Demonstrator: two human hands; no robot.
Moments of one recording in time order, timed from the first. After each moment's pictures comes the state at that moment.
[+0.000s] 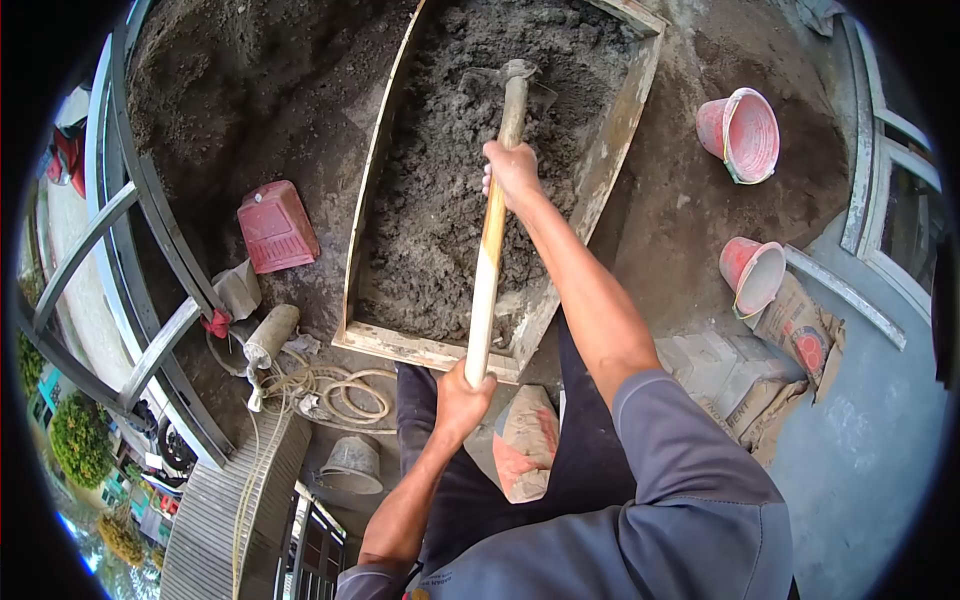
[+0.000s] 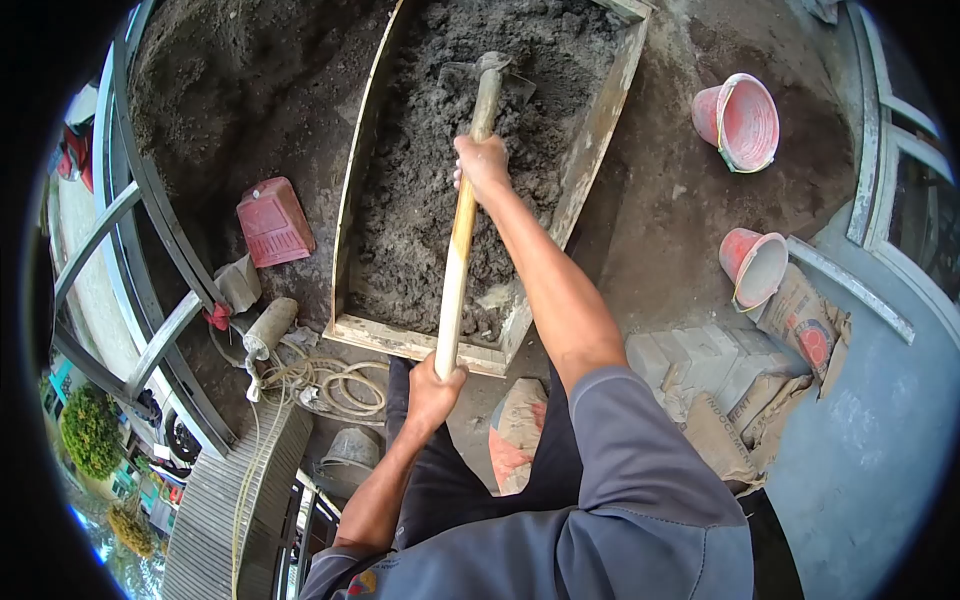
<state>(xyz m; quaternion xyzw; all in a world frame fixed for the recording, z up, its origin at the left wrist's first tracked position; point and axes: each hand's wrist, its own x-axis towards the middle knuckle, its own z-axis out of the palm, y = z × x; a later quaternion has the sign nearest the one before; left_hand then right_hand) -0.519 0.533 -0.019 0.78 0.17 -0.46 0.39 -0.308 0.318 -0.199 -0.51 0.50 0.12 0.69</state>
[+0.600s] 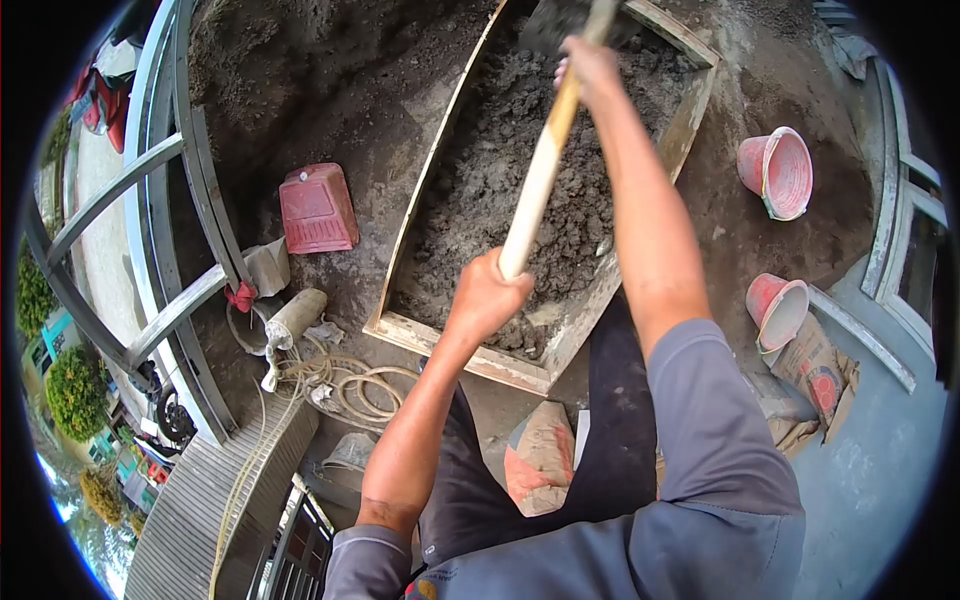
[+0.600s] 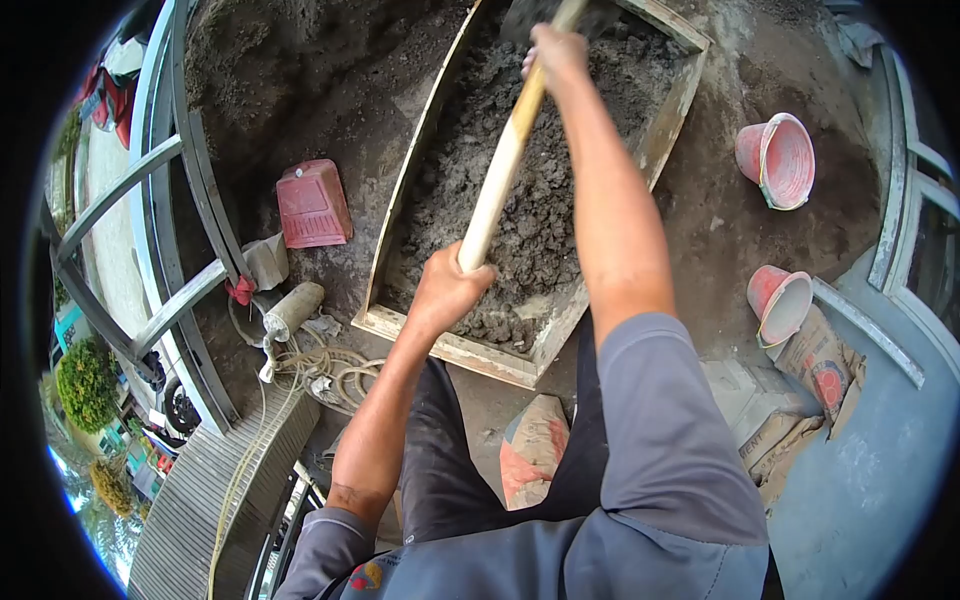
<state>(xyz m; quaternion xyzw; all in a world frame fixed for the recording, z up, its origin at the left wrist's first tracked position) -0.376 0.518 -0.034 0.79 0.09 -0.41 0.45 -0.154 0.270 -0.163 -0.55 0.42 0.00 0.72</state>
